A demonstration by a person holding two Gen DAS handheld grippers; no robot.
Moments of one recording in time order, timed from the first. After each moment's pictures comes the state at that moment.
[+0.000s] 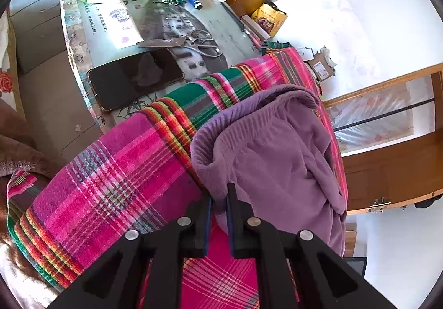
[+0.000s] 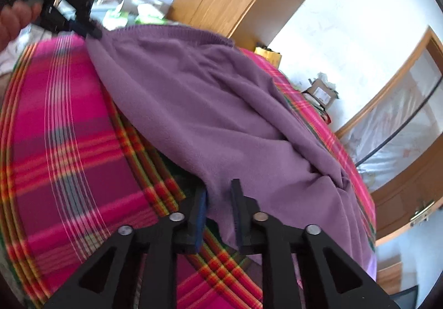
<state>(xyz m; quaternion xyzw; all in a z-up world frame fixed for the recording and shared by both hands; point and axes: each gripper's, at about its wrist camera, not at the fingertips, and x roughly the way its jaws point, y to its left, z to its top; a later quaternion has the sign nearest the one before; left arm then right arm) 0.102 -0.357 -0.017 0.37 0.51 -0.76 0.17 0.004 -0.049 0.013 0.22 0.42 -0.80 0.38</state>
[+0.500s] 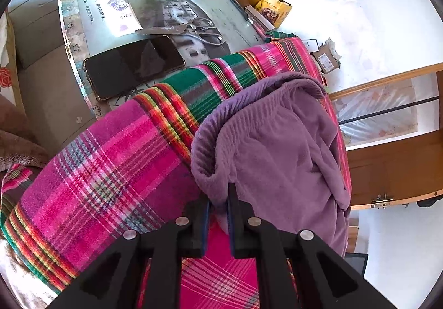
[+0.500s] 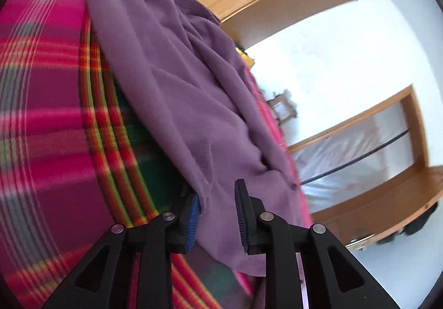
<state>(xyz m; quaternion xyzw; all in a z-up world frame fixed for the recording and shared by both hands) 0.091 -0.353 -0.026 0.39 0.52 -0.74 0.16 0.005 -0.014 -0.021 0.10 0.55 -0.79 0.26</state>
